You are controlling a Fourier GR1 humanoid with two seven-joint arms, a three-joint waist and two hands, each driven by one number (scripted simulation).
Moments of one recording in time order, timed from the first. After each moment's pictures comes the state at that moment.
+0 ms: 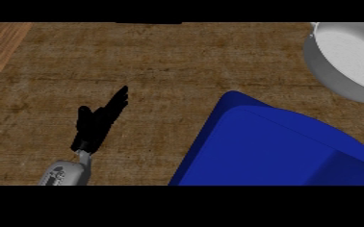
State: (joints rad) left arm -0.13 0.21 -0.18 -1.36 0.10 -0.07 0.14; right arm -0.14 -1.04 -0.30 -0.68 -0.23 0.10 -0.62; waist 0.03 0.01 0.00
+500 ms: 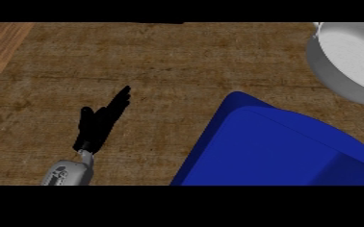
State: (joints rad) left arm -0.13 0.19 -0.17 -1.35 0.08 -0.08 0.13; right arm -0.52 -1.09 -0.14 -0.56 -0.01 0.09 -0.44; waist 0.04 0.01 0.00
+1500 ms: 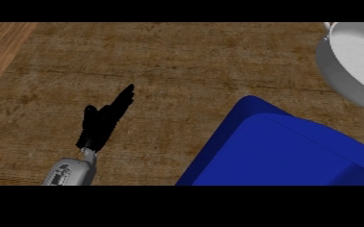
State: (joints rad) left arm -0.15 0.18 -0.18 -1.36 0.07 -0.10 0.13; right arm -0.92 -0.90 0.25 -0.28 0.53 0.02 -0.13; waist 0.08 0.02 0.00
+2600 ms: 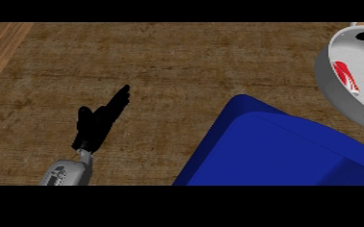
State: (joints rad) left arm -0.13 0.18 -0.15 -1.36 0.07 -0.11 0.12; right arm -1.07 -0.80 -0.16 -0.15 0.17 -0.12 -0.16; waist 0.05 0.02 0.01
